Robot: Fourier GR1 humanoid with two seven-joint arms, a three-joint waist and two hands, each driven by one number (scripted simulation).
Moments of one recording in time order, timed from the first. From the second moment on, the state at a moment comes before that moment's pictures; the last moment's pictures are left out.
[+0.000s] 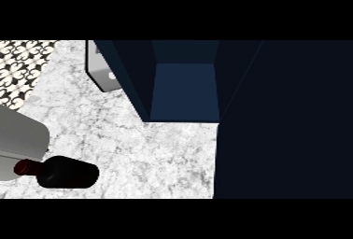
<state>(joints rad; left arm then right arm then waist) 0.71 0.54 0.08 -2.33 0.81 -0.68 0.01 0.12 -0.22 0.06 -2.39 -0.29 0.14 0.34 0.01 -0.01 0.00</state>
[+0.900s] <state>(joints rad) 0.72 0.69 0.38 -2.32 1.17 -0.61 0.03 0.04 -0.23 0.04 -2.40 -0.28 0.10 0.42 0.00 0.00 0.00</state>
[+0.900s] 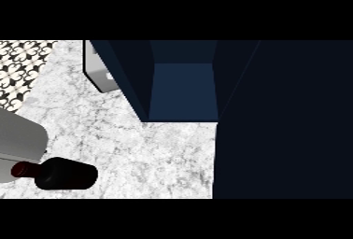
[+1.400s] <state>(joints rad) 0.55 0.73 0.44 -2.20 1.27 -0.57 0.15 0.01 -0.21 0.04 -2.41 -0.28 0.09 0.45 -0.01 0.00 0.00</state>
